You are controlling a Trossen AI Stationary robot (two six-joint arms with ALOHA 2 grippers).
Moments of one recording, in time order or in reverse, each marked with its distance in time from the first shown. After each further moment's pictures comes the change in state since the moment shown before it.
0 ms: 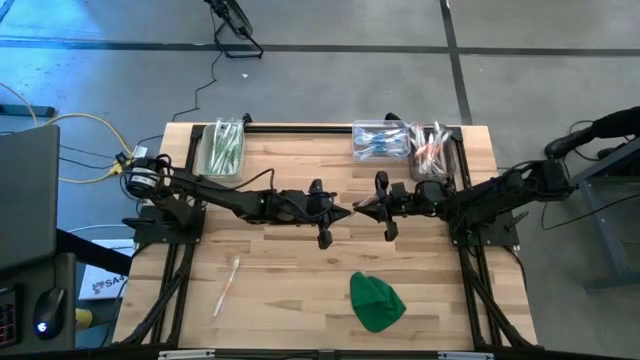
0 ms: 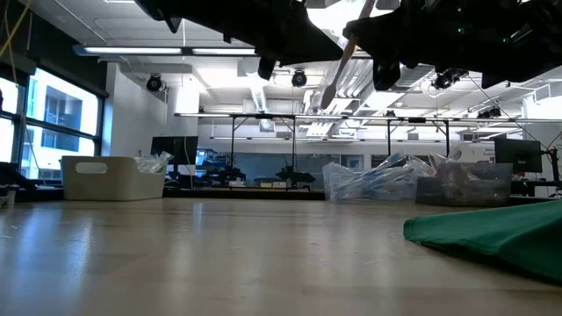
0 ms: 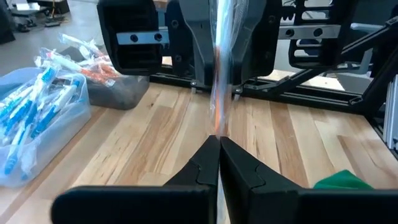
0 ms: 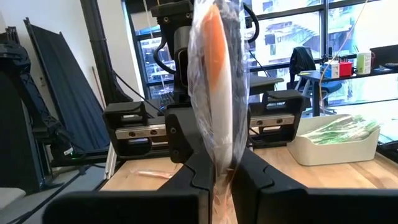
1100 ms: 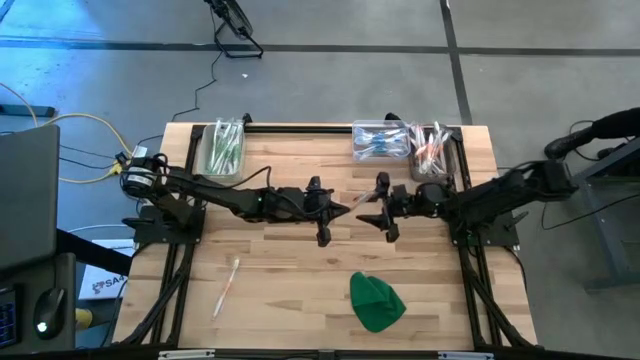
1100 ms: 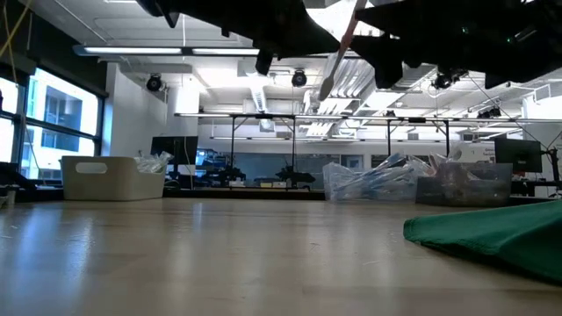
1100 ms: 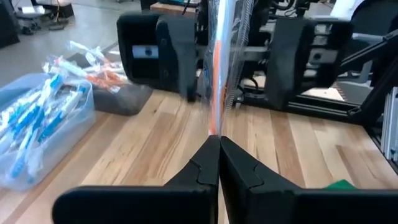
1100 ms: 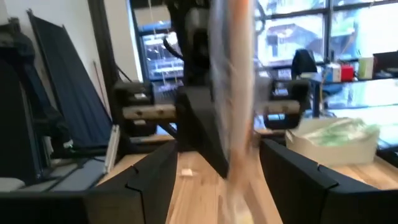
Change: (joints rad) left arm 0.000 -0.027 -0.001 -0.004 -0.006 -0.005; right arm 0.001 -0.015 -0.016 -0.005 -0.001 -0.038
